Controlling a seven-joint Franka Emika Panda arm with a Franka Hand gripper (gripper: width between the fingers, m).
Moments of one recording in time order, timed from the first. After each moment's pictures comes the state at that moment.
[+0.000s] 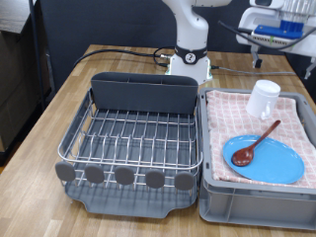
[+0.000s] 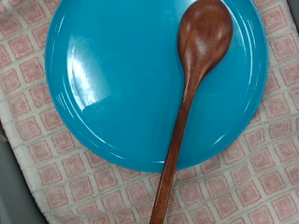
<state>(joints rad) 0.01 -0.06 0.34 -2.29 -0.17 2.41 1.62</state>
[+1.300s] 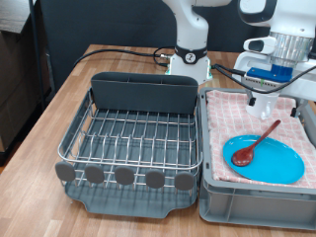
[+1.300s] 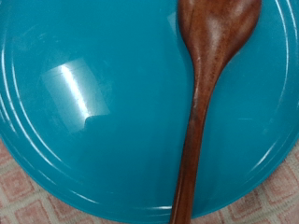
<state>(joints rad) 0.01 0.11 0.33 -2.37 -0.45 2.66 1.94</state>
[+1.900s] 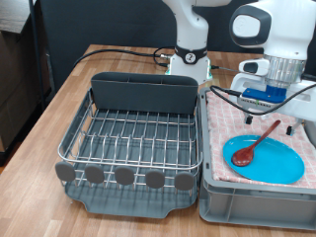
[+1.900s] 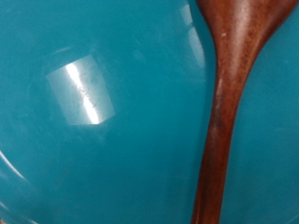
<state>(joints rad) 0.02 0.22 0.28 -2.37 -0.59 2.78 2.06</state>
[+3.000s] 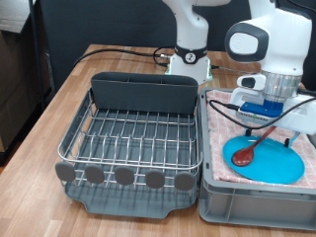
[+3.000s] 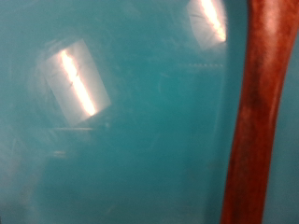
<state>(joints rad) 0.07 0.30 0.23 -2.36 -0.70 2.86 2.20</state>
